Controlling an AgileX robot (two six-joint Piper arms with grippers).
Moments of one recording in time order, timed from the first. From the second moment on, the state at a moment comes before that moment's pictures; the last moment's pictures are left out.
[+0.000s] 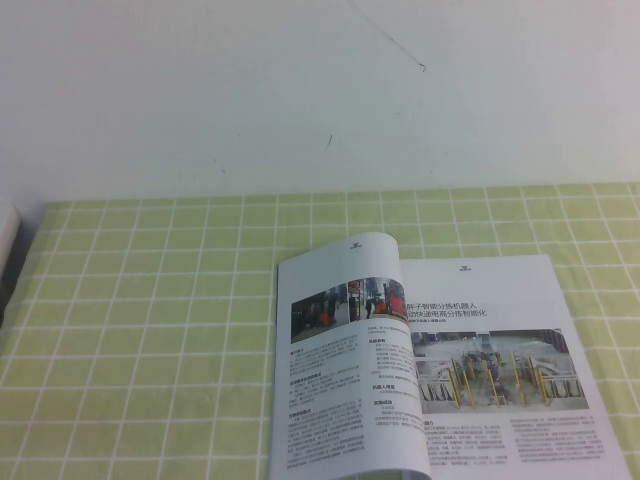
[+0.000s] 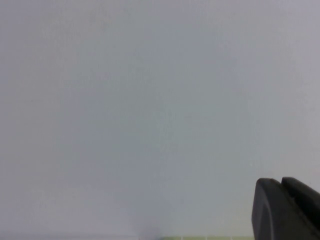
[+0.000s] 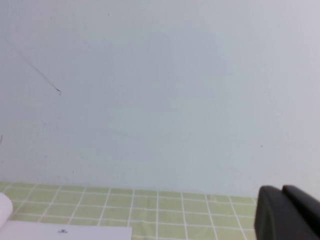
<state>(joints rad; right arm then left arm) -0.01 -0.01 0.03 -0.23 -0.02 0.14 0.05 -0.01 0.02 -0.25 -0.21 0.23</state>
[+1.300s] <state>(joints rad) -0.01 0.41 -0.79 -0.11 0.34 0.20 0.05 0.46 -0.69 -0.34 -0.03 -0.07</state>
